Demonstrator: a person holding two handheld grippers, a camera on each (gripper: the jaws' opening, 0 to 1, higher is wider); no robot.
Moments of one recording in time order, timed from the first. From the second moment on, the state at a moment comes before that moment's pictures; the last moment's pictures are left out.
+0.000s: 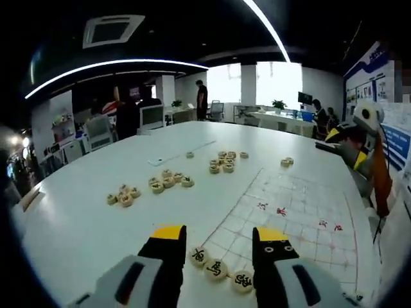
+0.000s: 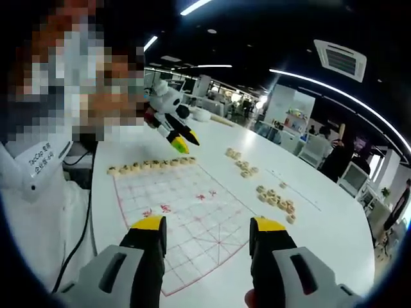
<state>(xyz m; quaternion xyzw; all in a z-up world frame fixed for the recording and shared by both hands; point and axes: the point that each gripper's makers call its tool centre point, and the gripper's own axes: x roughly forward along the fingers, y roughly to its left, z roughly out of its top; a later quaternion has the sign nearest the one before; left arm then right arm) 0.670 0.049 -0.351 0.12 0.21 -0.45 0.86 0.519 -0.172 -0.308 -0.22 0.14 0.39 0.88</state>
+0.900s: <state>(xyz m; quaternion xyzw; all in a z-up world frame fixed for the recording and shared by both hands) 0.742 -0.045 -0.361 0.15 0.20 -0.48 0.84 0.539 -0.214 -0.311 -0.23 0.17 0.30 0.91</state>
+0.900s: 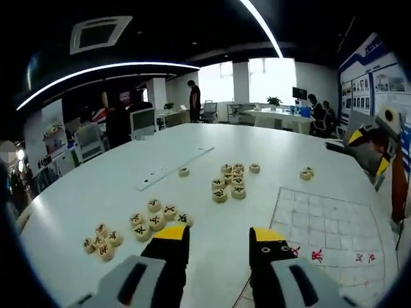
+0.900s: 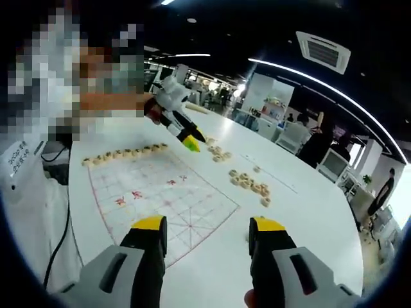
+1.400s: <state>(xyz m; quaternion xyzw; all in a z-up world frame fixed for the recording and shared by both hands) 0.765 -0.114 -0.373 0.17 0.19 -0.51 0.82 0.543 -0.228 -0.308 -0.23 0.17 0.28 0.92</state>
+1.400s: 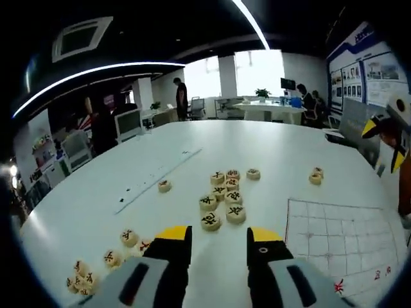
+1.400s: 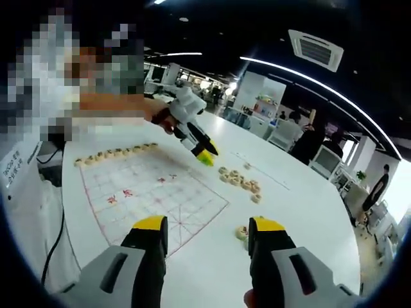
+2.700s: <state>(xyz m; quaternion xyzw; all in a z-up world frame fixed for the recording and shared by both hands) 0.768 -0.148 -0.357 0.13 0.21 -0.49 0.83 0.541 -0.227 -0.310 -0.23 0.17 0.28 0.92</state>
